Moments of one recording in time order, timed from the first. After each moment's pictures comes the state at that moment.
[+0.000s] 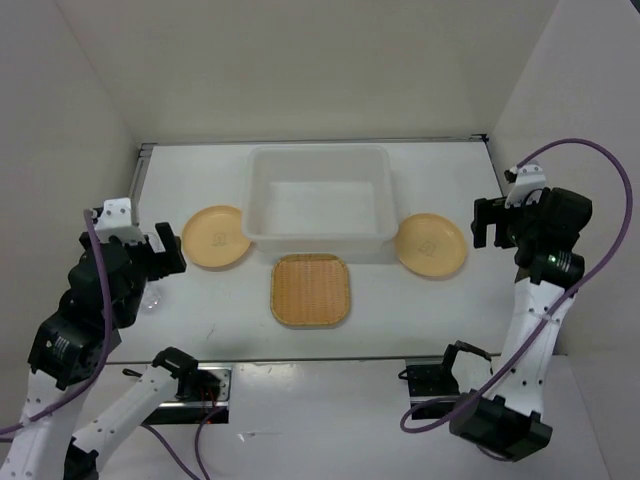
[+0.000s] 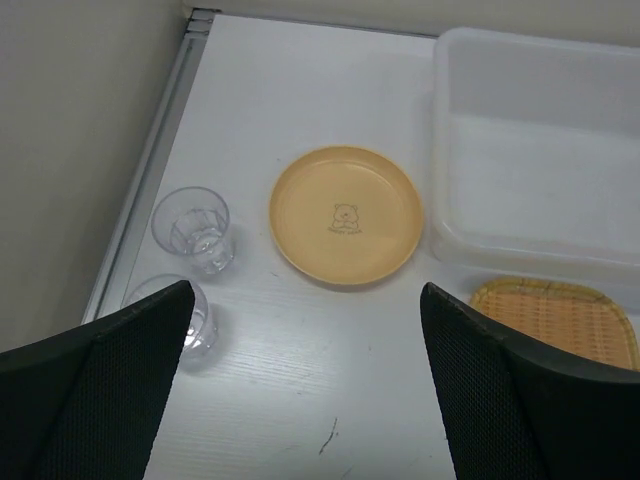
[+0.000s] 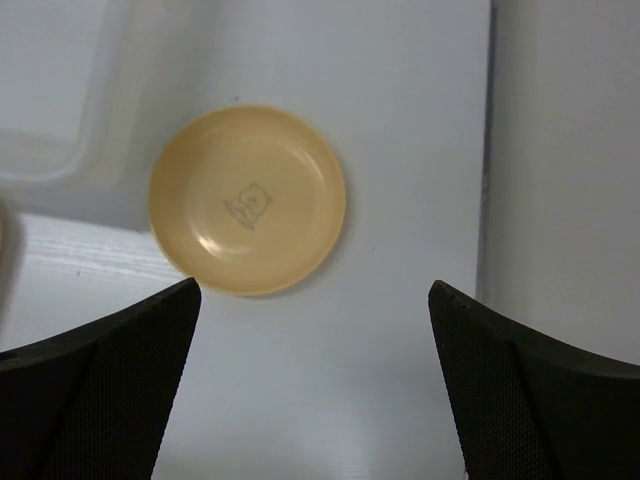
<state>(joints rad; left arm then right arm) -0.41 0.59 1.20 -0.92 -0.56 -0.23 -0.46 0.85 1.19 -0.82 -0.44 -0.40</state>
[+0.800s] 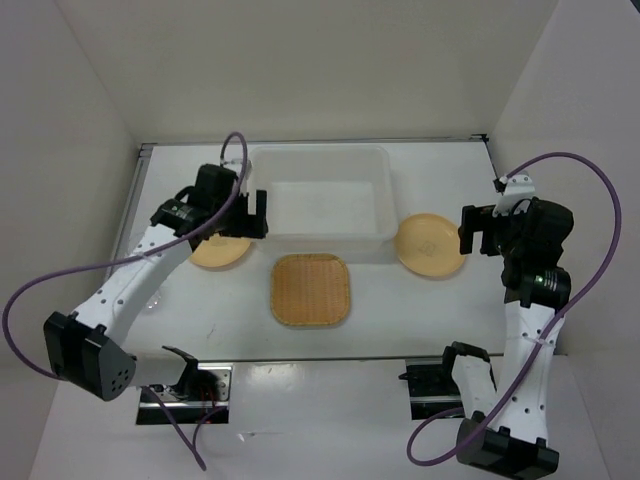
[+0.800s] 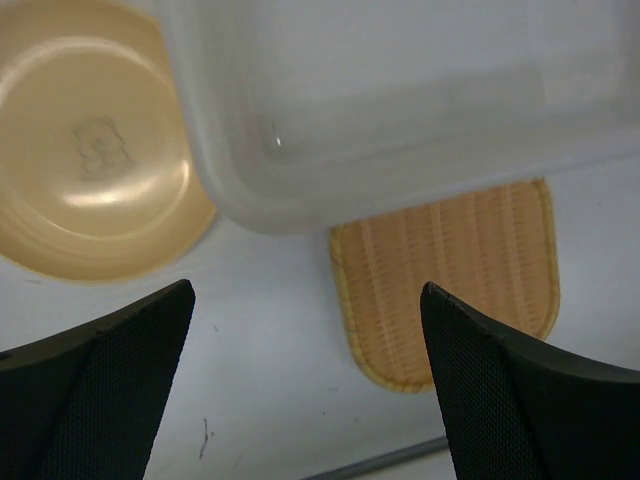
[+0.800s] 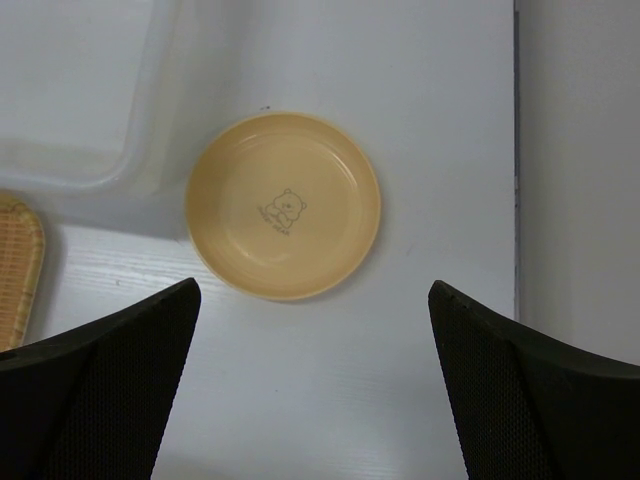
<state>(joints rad) -0.38 1.28 1.30 -0.75 -0.06 -0.27 -0.32 0.80 1.07 -0.77 -0.32 -0.27</state>
